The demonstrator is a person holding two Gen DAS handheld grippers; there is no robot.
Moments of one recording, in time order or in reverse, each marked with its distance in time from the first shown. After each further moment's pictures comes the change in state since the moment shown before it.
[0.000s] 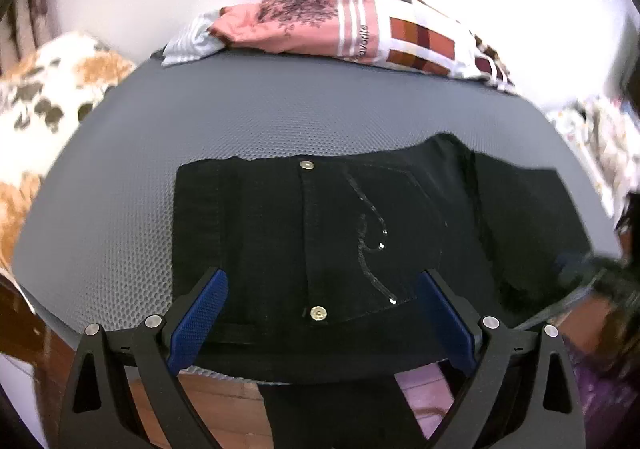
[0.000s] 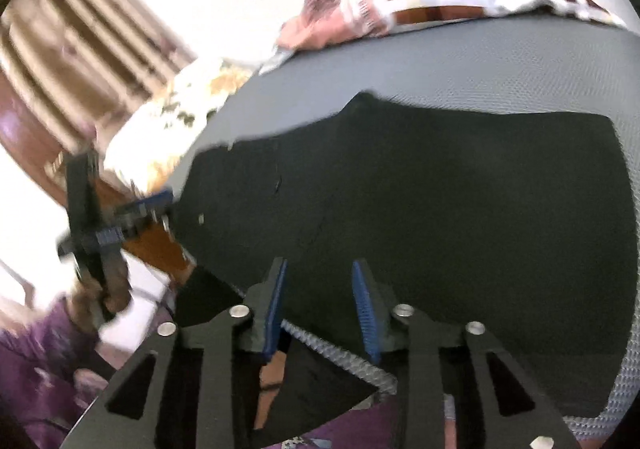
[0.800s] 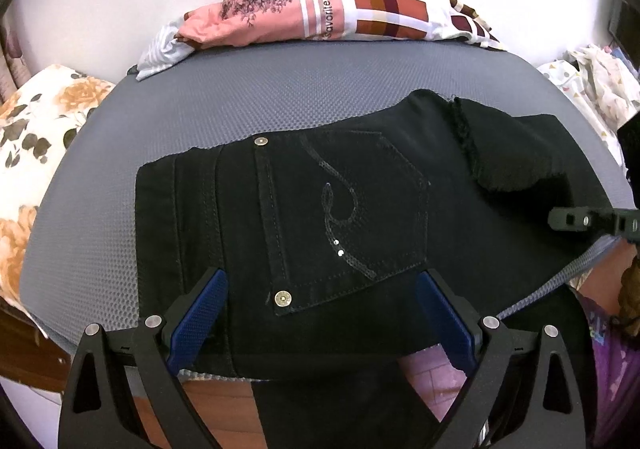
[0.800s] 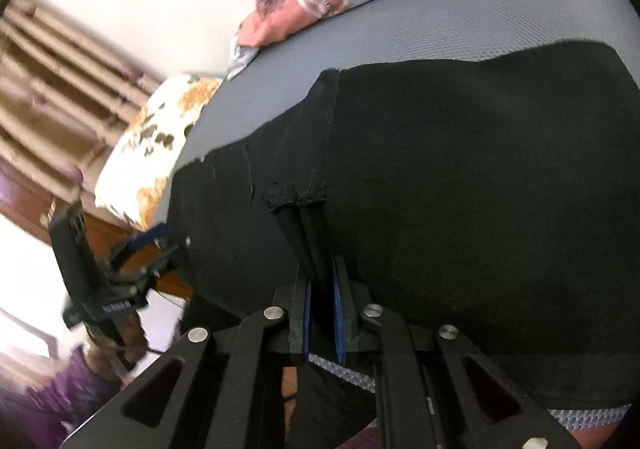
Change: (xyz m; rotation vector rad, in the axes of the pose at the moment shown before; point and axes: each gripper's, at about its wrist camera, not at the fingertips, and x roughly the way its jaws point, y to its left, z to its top) left arm 0.022 -0.042 -0.016 0.162 0.047 0.059; right arm 0.018 -0.017 0.005 0.199 0.023 0.005
